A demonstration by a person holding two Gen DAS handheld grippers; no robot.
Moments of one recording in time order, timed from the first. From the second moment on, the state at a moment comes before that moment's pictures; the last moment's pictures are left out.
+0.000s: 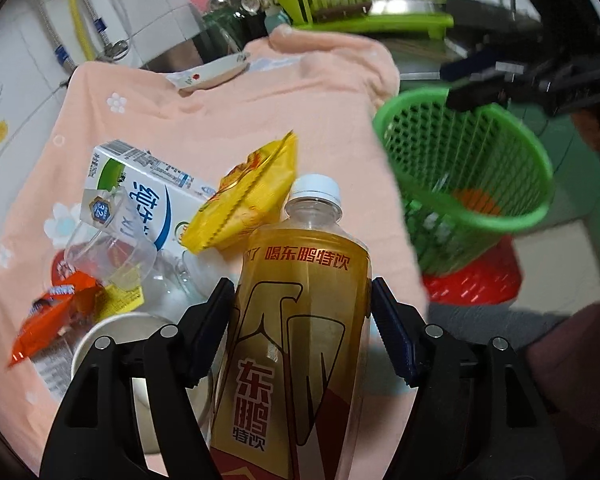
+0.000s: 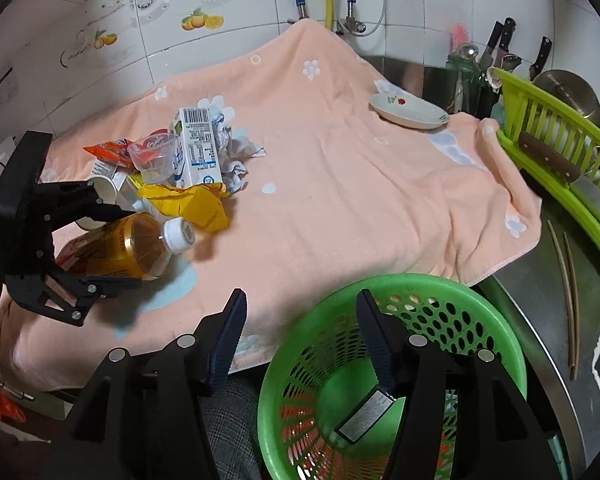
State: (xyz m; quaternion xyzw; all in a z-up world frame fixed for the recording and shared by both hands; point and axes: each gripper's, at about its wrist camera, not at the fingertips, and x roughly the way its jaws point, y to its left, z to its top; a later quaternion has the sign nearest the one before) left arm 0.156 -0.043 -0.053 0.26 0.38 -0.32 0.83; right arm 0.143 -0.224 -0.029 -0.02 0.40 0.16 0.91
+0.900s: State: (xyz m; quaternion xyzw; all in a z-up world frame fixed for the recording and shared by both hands) left arm 0.160 -0.146 -0.030 0.10 0.34 -0.43 0.83; right arm 0.099 -0.293 -0.002 0.00 0.35 0.08 0.93
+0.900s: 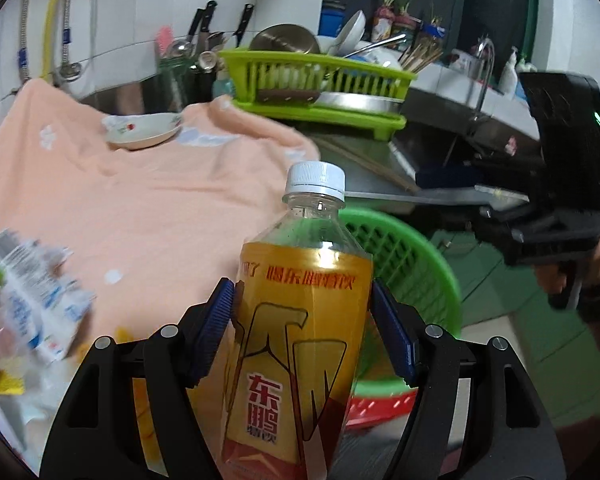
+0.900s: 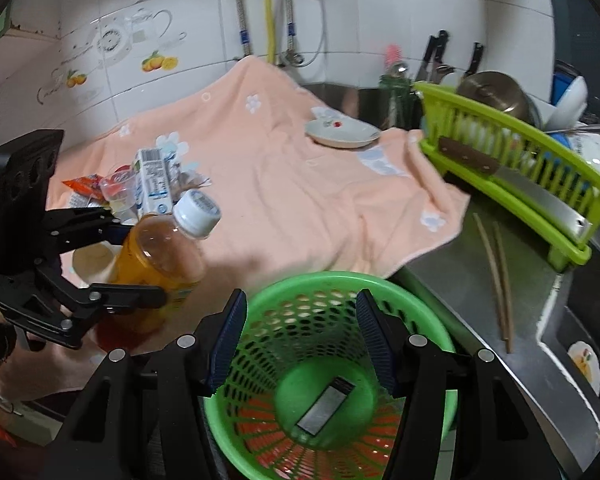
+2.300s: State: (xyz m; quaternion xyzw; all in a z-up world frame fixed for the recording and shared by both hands) left arm 0.142 -0.065 -0.019 0.00 0.35 -0.22 0.91; right arm 0.101 -0.243 -0.007 -0.01 0.35 0.15 0.92
